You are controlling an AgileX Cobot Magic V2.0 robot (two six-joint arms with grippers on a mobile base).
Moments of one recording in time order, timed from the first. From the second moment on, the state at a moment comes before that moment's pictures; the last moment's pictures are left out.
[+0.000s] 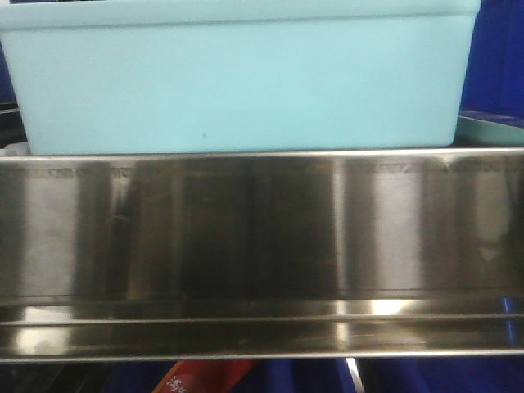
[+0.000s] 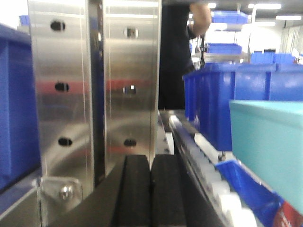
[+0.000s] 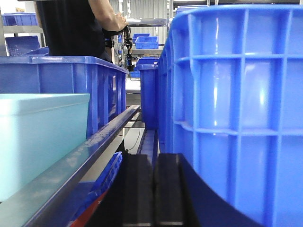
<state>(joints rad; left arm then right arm) 0.05 0.00 0.00 0.04 -0.09 -0.03 -0.05 0.00 0.00 0.12 -0.05 -0.07</state>
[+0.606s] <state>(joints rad) 0.05 0.02 -0.30 0.04 0.11 -0.03 -0.05 0.03 -0.41 0.15 0.24 -0.06</state>
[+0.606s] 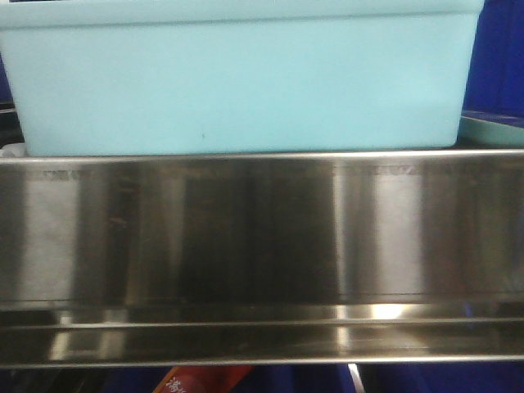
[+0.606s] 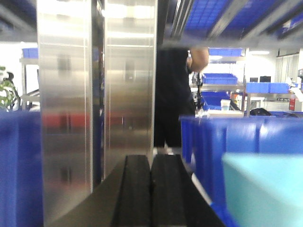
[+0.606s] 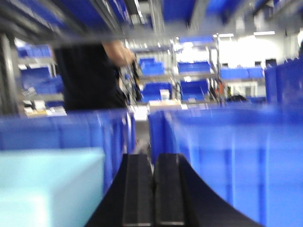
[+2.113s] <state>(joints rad) -0.41 1.44 -1.57 0.10 1.07 -0.21 0.22 1.36 -1.54 -0.01 1.09 0.09</state>
